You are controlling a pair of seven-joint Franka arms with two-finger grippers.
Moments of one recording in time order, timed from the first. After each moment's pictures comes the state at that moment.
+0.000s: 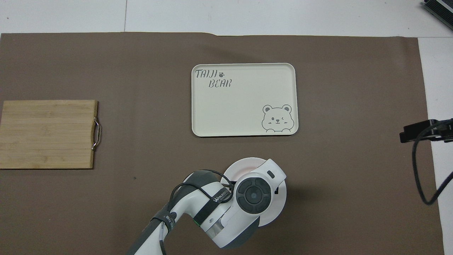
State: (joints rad) left arm -0.97 0.32 0.00 -1.95 -0.15 2.36 -0.72; right arm -0.01 -0.07 -0.02 -1.58 0.00 1.44 -0.01
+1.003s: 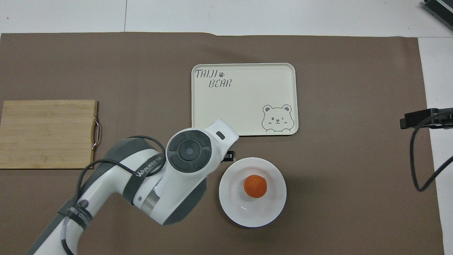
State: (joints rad) left arm -0.71 0.13 0.04 -1.92 -0.03 2.08 -0.58; right arm -0.01 -0.07 -0.02 -1.61 0.00 1.58 -0.01
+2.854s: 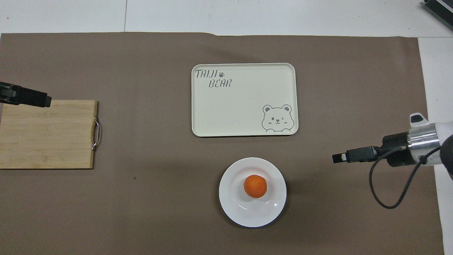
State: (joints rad) left arm -0.13 0.05 0.05 -1.42 -0.02 1.56 0.15; right arm -0.15 -0.10 -0.02 -2.18 0.73 1.71 -0.47
